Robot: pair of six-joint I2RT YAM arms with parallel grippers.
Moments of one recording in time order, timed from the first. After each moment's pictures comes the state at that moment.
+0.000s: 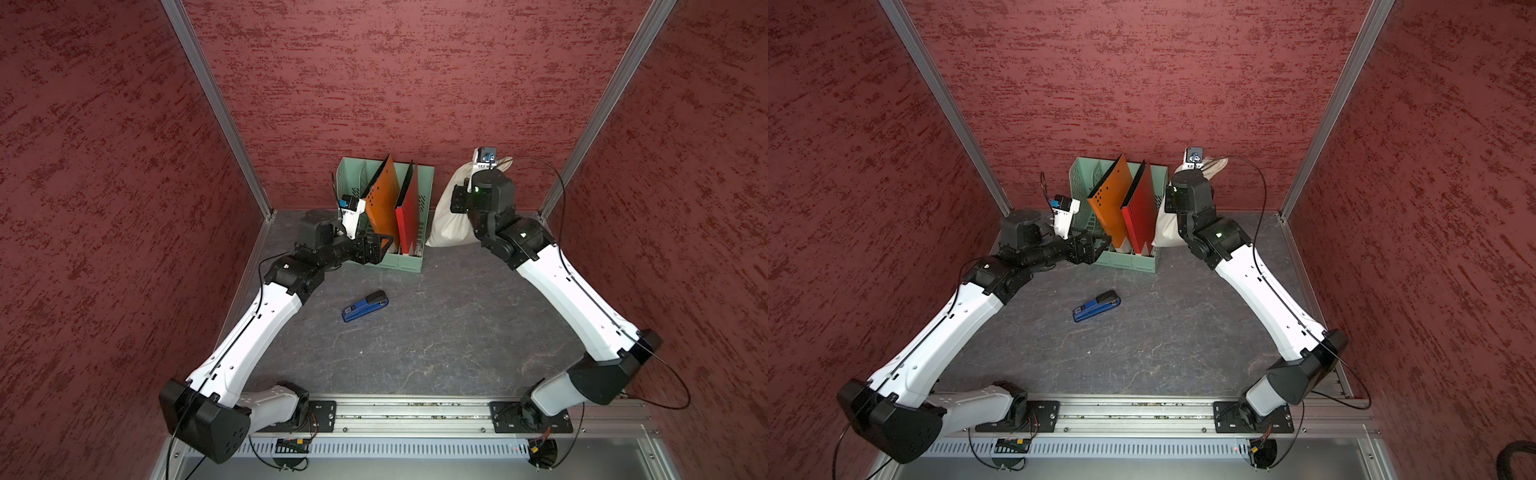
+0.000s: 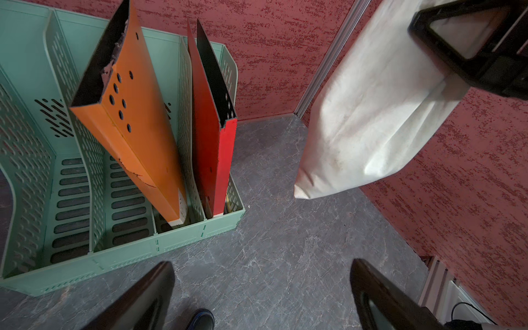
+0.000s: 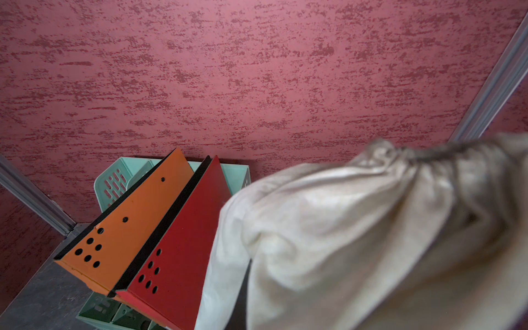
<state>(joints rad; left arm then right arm) -0.39 1.21 1.24 -0.40 0.34 -0.24 0.58 1.55 1.81 -0.51 0.58 0.24</state>
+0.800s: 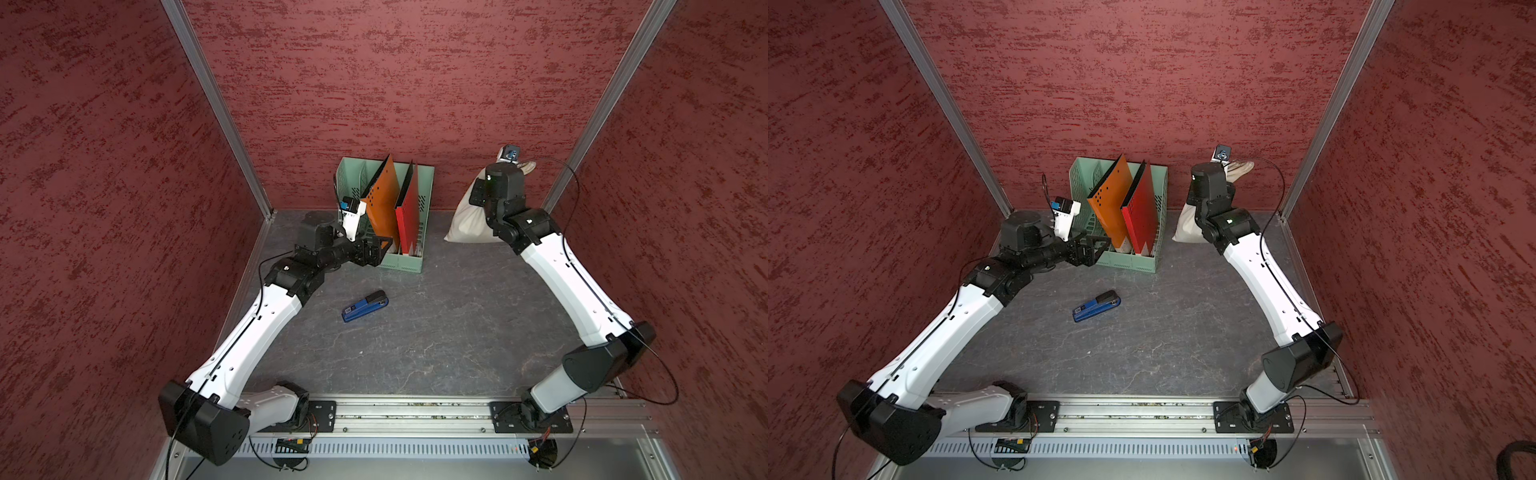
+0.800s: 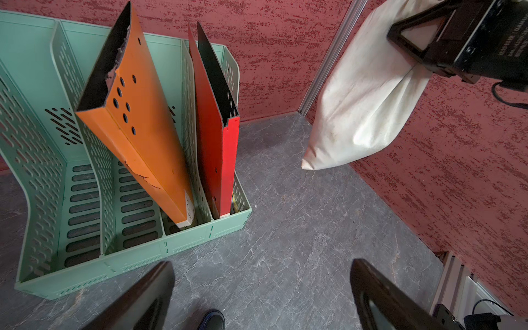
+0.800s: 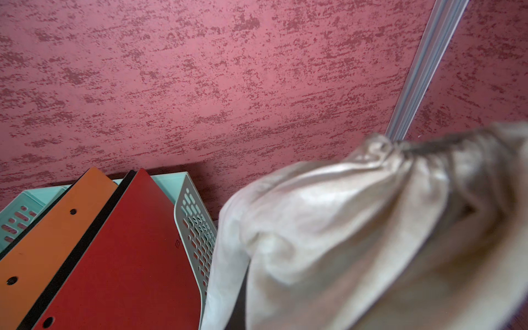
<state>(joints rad) -0.39 1.21 1.23 -0.40 0.34 -0.20 0.42 1.61 1.82 -0.54 0.58 0.34</state>
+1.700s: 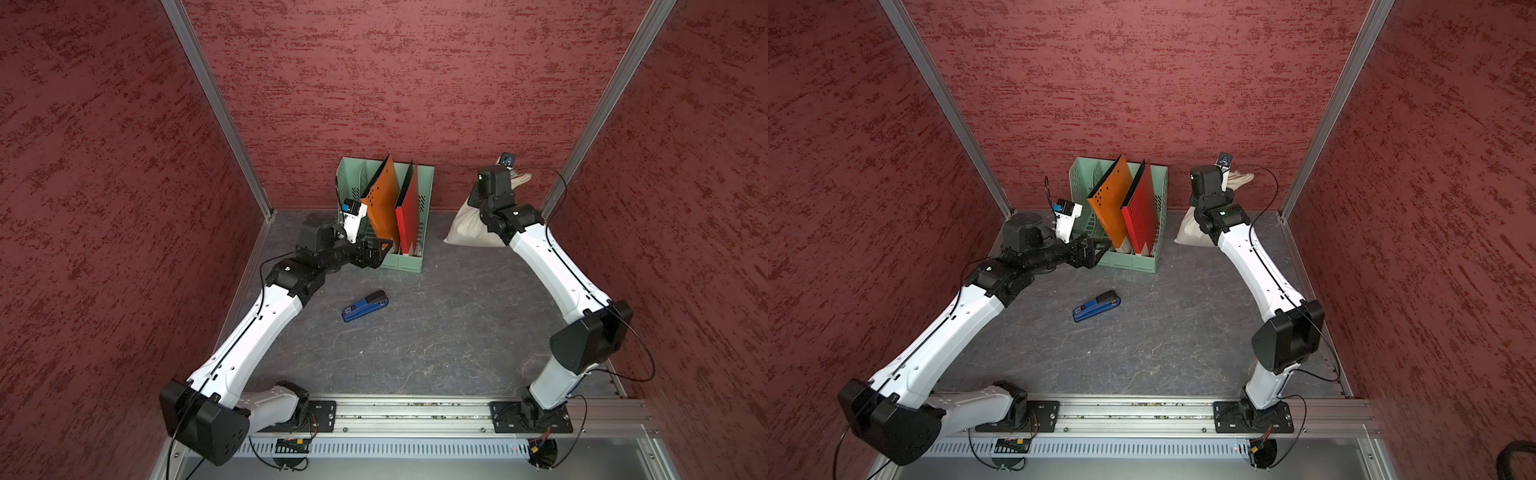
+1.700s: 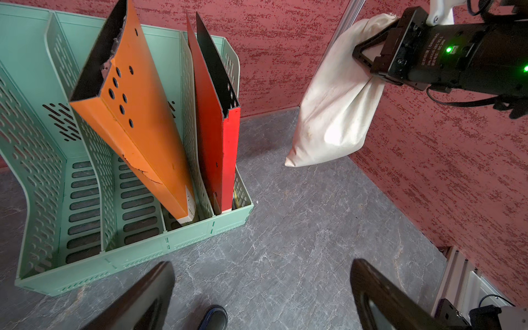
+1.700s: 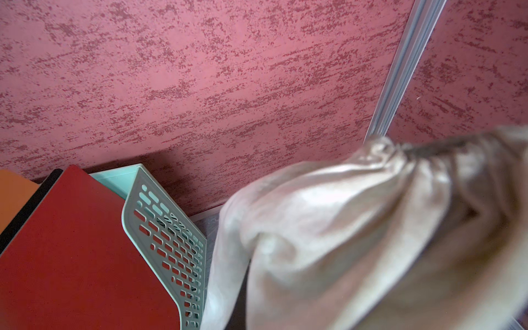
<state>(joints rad) -0.39 1.21 1.21 -0.40 0.34 -0.18 0.35 1.72 1.82 -0.54 0.57 0.43</state>
